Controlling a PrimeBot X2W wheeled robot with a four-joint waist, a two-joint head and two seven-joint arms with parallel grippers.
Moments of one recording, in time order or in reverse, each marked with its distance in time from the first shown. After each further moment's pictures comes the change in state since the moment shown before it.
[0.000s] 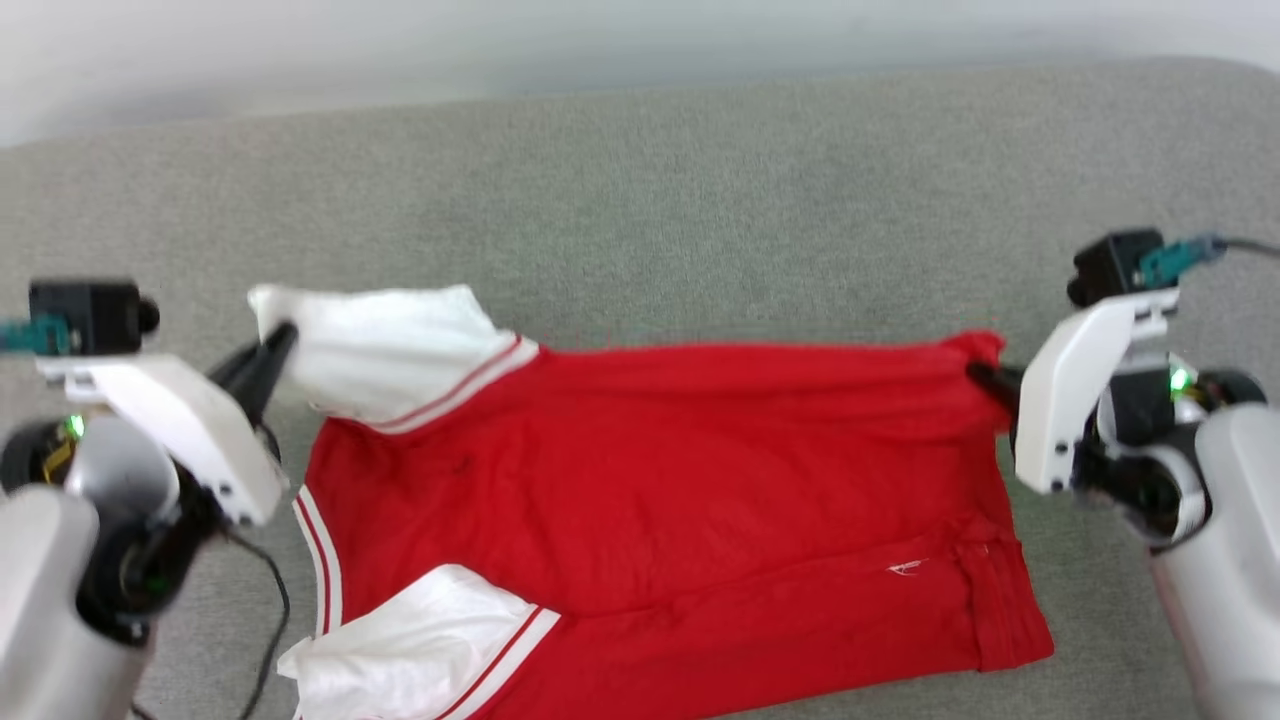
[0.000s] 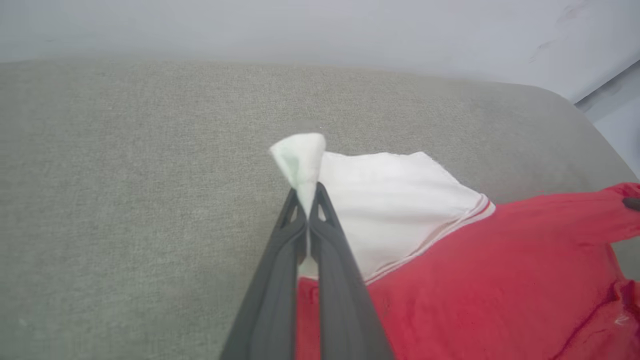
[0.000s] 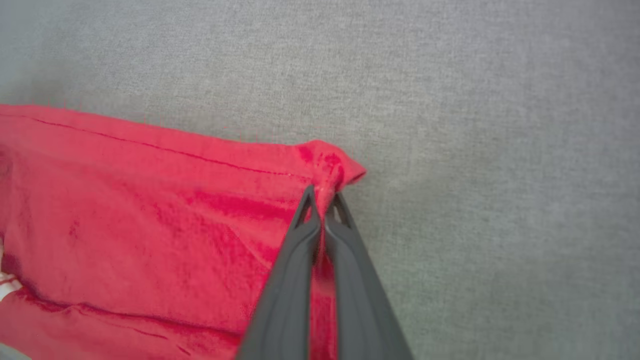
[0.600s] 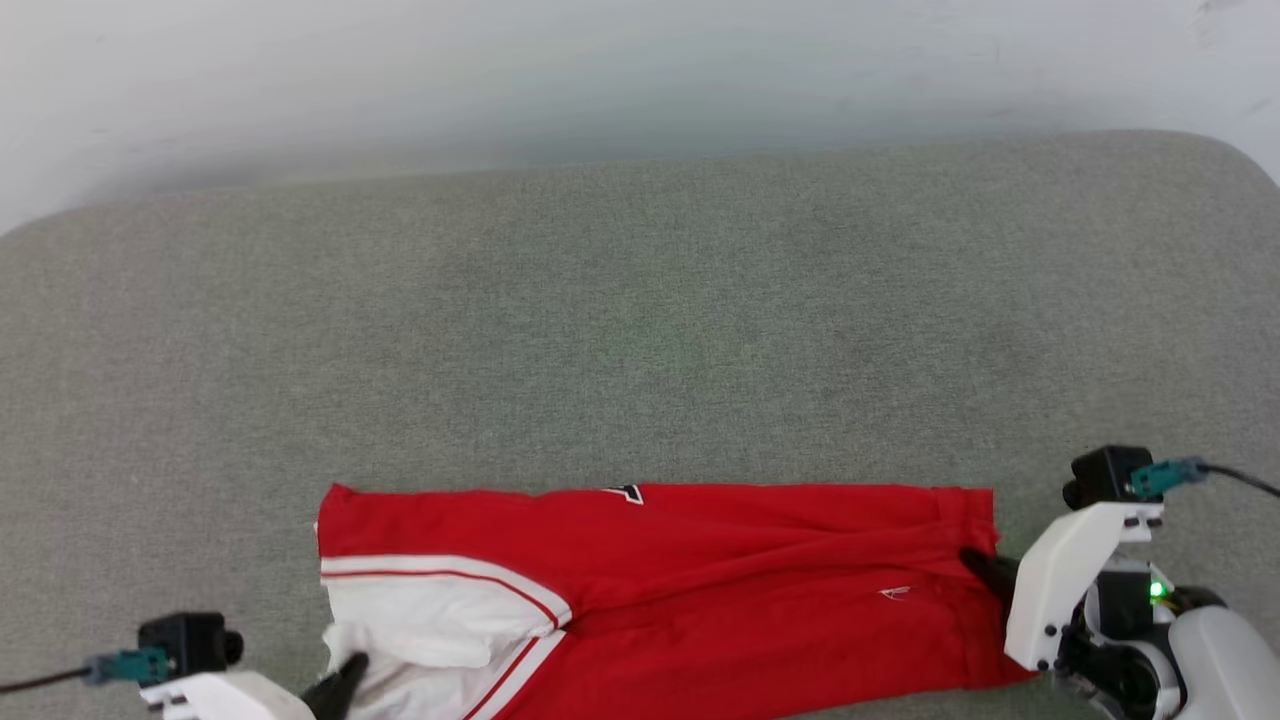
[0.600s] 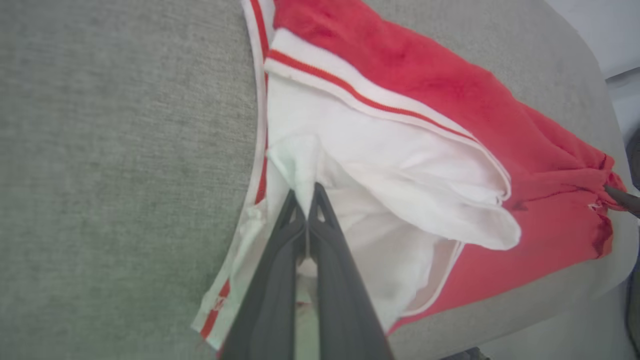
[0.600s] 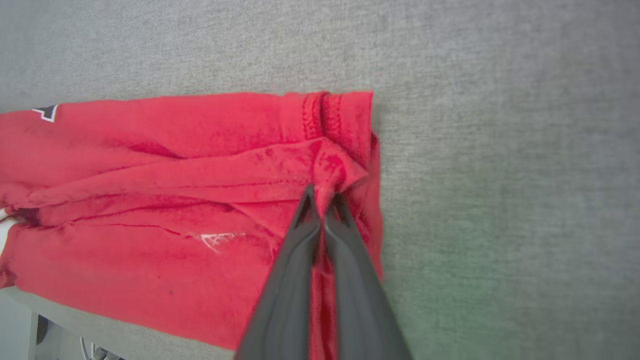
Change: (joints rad) left arm 0.527 -0.071 0.007 -0.113 -0.122 0.100 -0.081; right arm 0.327 0.052 -0.079 -0.011 0.028 0.000 -0.107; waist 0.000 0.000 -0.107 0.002
